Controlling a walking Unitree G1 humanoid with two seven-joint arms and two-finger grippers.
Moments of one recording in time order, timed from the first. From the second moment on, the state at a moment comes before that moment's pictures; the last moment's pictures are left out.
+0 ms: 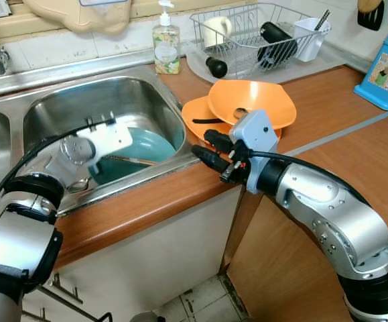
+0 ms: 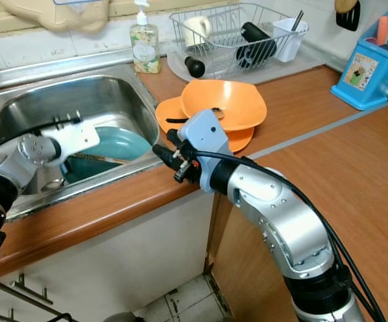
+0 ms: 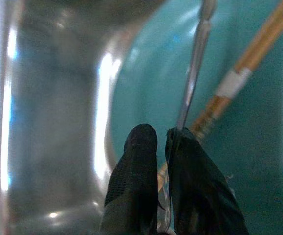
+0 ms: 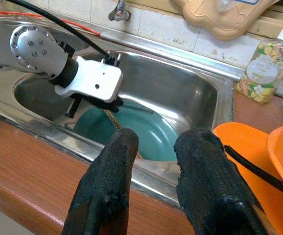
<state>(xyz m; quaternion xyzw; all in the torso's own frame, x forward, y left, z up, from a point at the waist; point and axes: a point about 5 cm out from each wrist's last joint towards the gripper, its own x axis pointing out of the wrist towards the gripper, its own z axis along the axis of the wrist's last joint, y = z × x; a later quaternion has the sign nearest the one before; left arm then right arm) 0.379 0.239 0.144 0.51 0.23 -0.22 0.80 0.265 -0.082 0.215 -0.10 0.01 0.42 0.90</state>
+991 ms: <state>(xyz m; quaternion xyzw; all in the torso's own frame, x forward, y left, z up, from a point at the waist) 0.385 0.211 0.180 0.26 0.03 -0.22 0.94 0.297 -0.136 0.243 -0.05 -0.05 0.23 0.97</state>
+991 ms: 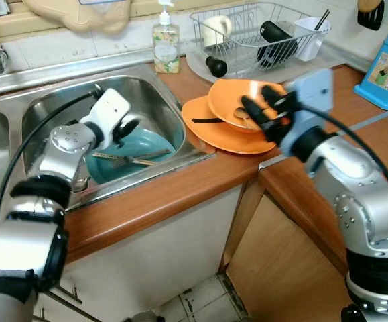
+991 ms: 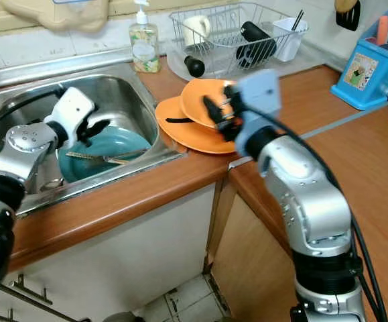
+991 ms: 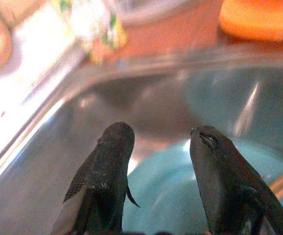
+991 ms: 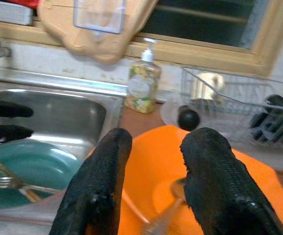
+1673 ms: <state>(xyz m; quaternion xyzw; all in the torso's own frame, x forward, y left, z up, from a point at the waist) 0.324 0.155 0.172 0.09 -0.02 -0.34 0.94 0.296 -0.129 0.225 -0.07 -0.01 0.23 0.97</state>
